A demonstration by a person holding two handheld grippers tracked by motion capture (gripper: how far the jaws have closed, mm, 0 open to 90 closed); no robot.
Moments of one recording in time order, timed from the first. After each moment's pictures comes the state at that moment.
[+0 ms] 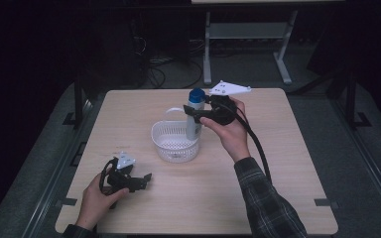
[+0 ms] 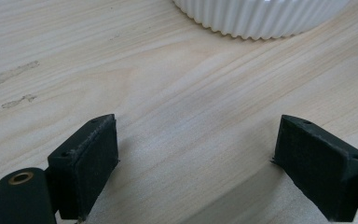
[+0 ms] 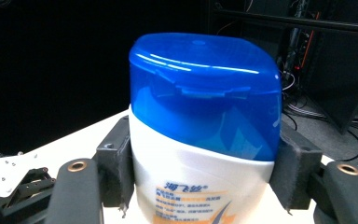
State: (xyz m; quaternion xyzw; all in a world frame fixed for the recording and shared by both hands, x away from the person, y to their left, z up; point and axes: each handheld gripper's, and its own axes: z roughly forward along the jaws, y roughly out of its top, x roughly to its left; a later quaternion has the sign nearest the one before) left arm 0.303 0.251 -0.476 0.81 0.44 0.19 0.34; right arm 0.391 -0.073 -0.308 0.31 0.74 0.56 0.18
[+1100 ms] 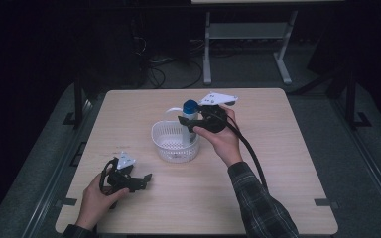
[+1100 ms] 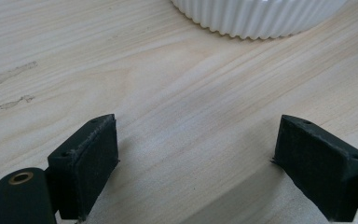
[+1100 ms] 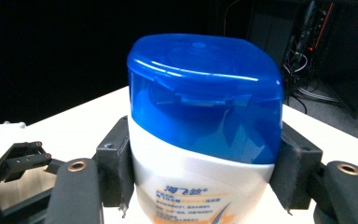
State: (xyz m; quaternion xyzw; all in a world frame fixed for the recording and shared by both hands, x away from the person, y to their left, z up) left arm 0.303 0.250 -0.476 0.81 0.44 0.19 0.34; right arm 0.397 -0.056 -0.345 0.31 0.77 0.54 0.16
